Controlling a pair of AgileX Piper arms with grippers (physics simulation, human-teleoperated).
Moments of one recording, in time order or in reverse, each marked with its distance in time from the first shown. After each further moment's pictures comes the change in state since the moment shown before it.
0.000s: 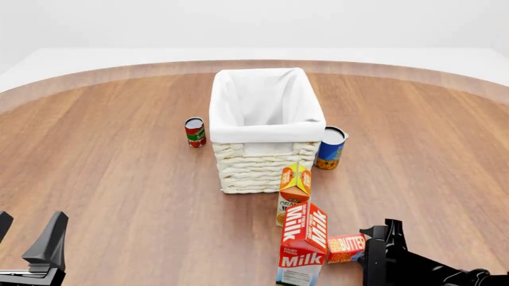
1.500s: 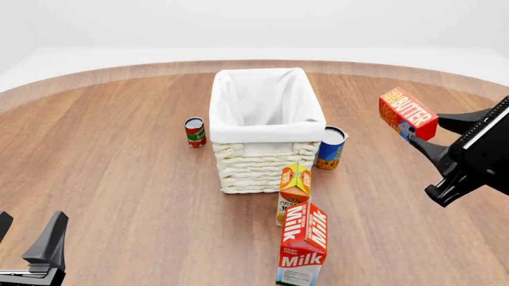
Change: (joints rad) left arm 0.000 0.000 0.000 0.000 0.000; right arm -0.092 -0.657 -0.627 0.832 0.544
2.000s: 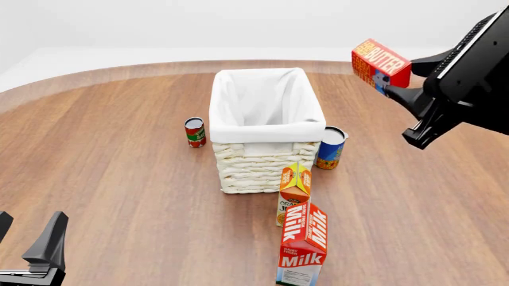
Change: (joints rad) left arm 0.000 0.000 0.000 0.000 0.000; right arm 0.091 0.215 -0.283 0.041 -0.036
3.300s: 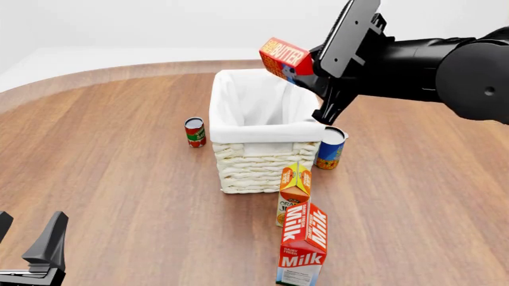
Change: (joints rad) left arm 0.000 0.000 0.000 0.000 0.000; right arm 0.246 0.343 -0.257 -0.017 -0.034
